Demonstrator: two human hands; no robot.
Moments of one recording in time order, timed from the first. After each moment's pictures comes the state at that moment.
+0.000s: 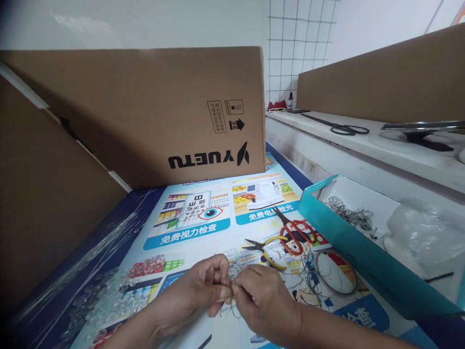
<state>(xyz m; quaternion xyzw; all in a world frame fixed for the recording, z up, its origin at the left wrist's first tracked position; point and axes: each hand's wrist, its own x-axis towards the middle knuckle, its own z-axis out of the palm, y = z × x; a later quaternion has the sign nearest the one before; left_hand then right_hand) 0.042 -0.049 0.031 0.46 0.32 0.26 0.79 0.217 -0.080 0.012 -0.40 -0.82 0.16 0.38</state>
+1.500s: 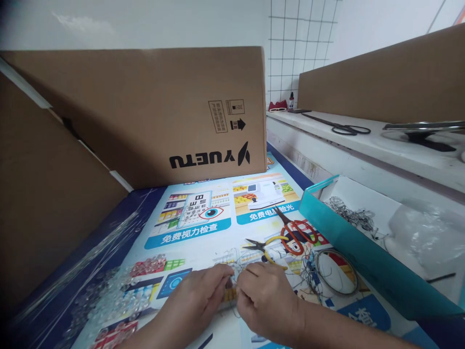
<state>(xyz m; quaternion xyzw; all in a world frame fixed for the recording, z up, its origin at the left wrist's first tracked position) 0.042 -0.066 0.036 0.88 0.45 0.12 0.13 0.220 -0.077 0.016 -0.42 -0.85 0.06 0.31</state>
